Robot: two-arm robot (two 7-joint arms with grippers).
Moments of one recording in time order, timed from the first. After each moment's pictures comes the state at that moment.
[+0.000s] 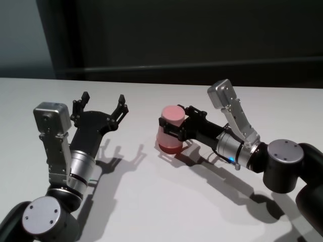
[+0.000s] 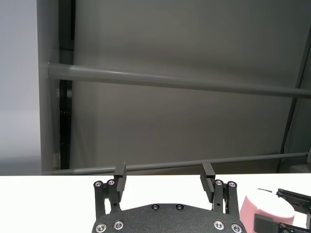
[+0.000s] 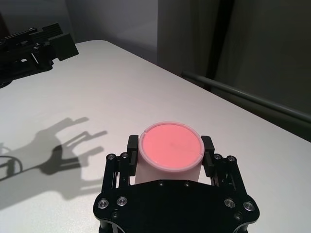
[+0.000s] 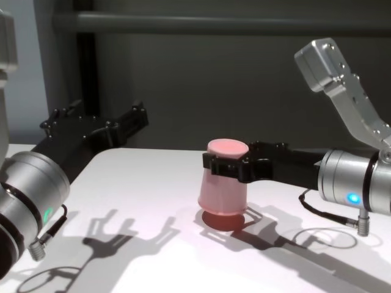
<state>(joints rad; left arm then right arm) -0.06 0.23 0.34 -1.54 -0.27 -0.19 0.07 0.48 0.31 -0.64 -1.22 0.49 0.03 0.36</state>
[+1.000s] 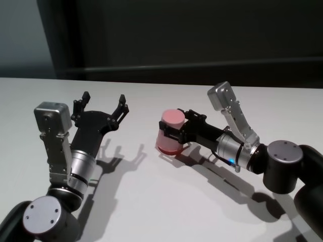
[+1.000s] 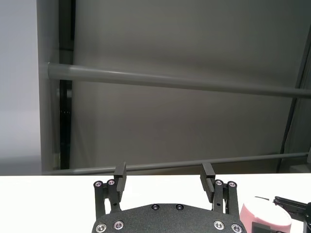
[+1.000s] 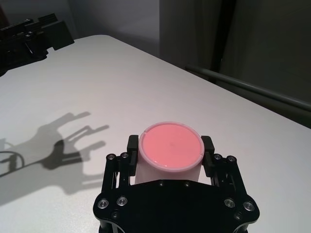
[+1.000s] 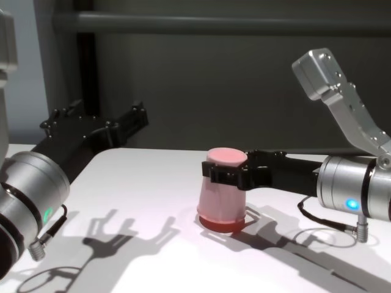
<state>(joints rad) -0.06 0.23 0.34 -1.54 -0.27 -0.19 0.07 0.48 0.28 -0.61 -1.18 0.47 0.04 0.41</state>
